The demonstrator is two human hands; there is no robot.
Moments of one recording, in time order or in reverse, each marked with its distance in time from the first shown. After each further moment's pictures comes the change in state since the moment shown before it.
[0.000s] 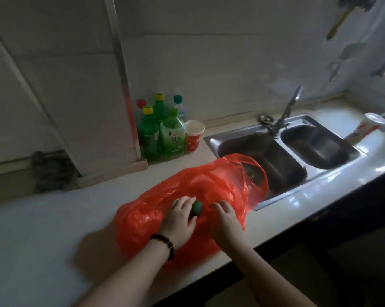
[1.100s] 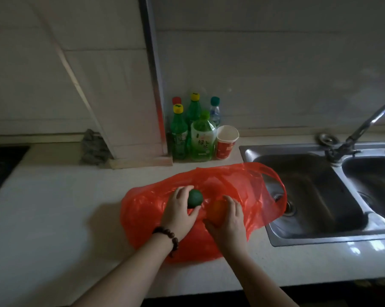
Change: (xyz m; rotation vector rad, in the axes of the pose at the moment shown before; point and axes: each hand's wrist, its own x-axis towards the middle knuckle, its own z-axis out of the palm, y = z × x) left_hand 0.036 0.017 0.003 -0.061 0.435 -0.322; right_hand 0.057 0.022 0.000 0.308 0.014 -0.145
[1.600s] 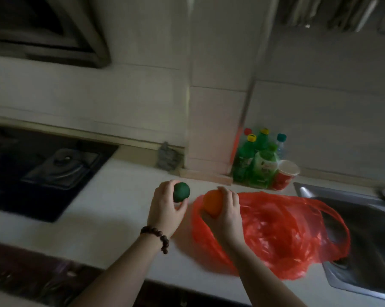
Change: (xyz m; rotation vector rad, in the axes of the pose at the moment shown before) left_hand -0.085 -0.077 -0.196 0.083 0.480 -0.054; right_hand -0.051 -0.184 0.063 0.121 -0.129 -0.319
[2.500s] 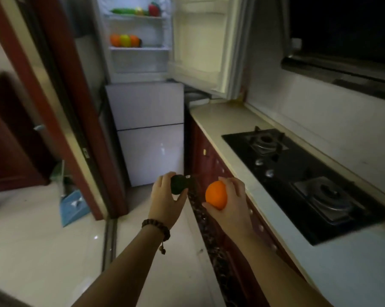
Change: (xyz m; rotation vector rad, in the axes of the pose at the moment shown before) left_hand -0.278 -0.268 -0.530 0.388 0.798 -0.715; right_hand -0.256 -0.441 0.395 0.312 -0.788 -0.840
